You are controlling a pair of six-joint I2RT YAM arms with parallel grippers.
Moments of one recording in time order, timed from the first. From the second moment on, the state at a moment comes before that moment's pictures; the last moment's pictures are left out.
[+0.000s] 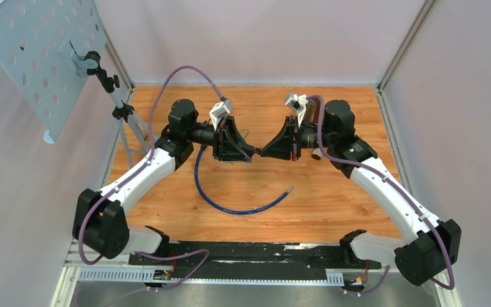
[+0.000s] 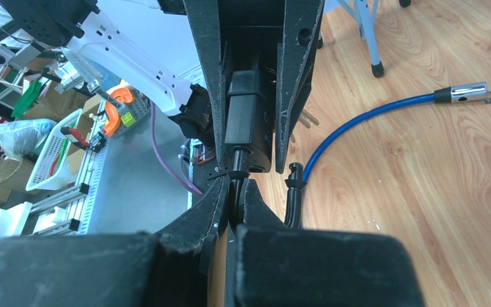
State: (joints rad) left arm -0.47 1.35 1.00 0.30 1.33 -0.38; right arm 0.48 1.18 1.08 -0.08 -1.05 0.32
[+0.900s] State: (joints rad) left arm -0.46 1.26 1.10 0.14 1.01 -0.53; right arm 0.48 1.18 1.11 0.04 -0.93 0.13
